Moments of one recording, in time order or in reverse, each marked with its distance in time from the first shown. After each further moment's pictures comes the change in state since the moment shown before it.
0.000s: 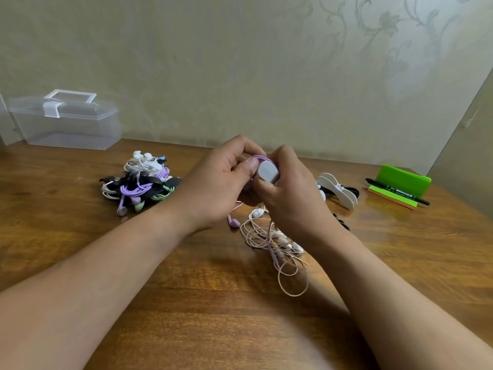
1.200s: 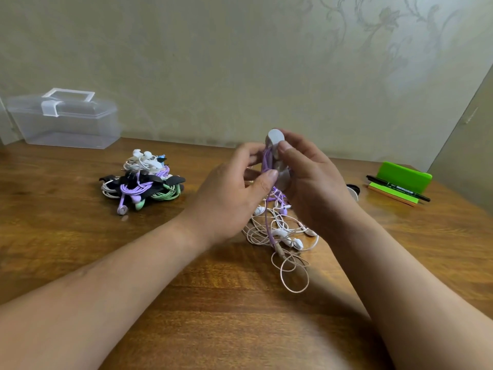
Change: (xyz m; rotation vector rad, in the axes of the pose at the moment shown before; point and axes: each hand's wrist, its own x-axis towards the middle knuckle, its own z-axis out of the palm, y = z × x) left_hand -0.014 -0.004 0.020 0.190 0.065 0.050; right_hand 0.020 0.027 -0.009 0.978 -0.053 0.236
